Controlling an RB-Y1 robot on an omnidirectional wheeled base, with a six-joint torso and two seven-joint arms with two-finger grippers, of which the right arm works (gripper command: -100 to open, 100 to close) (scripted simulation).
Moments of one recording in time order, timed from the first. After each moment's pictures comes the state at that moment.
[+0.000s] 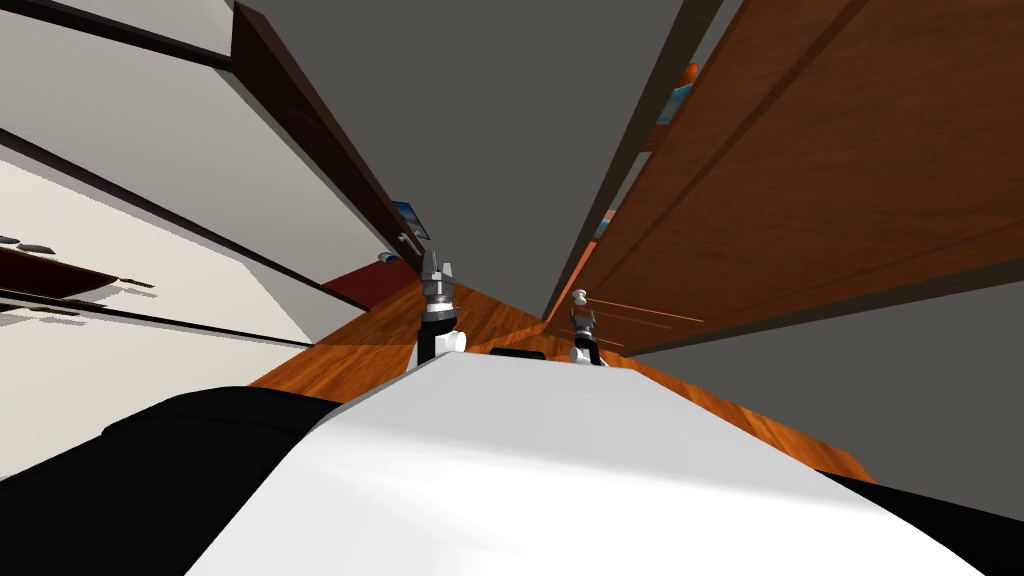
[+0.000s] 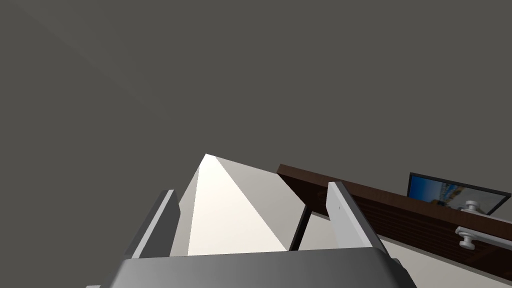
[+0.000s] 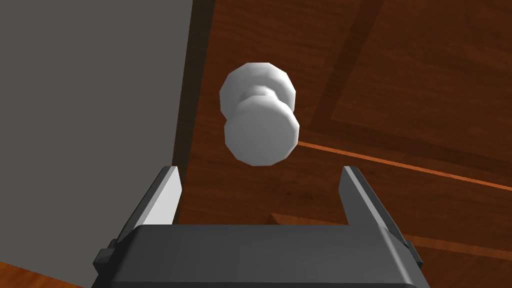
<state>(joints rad) -0.03 -0.26 0.18 -0.74 -0.58 -0.83 -1.16</state>
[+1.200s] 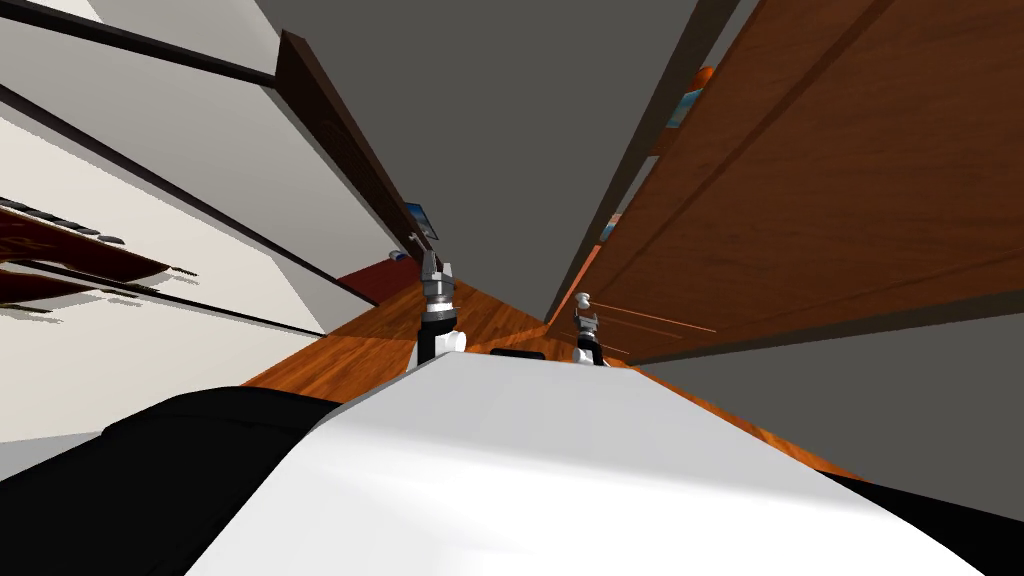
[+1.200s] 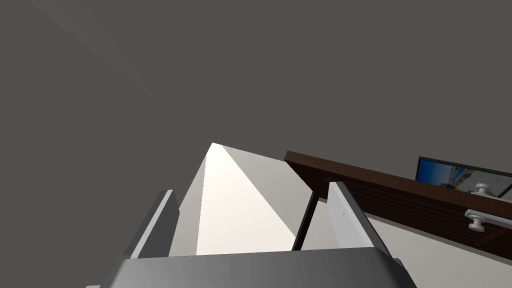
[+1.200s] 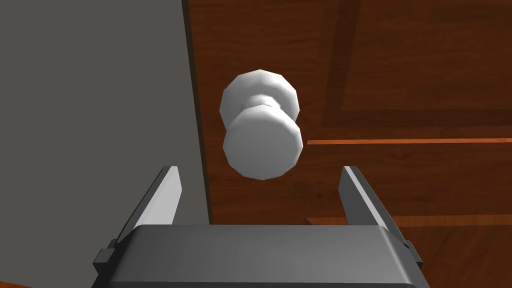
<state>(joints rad) -0.03 -0.29 0.21 -0.73 -0.66 -0.84 -1.40</state>
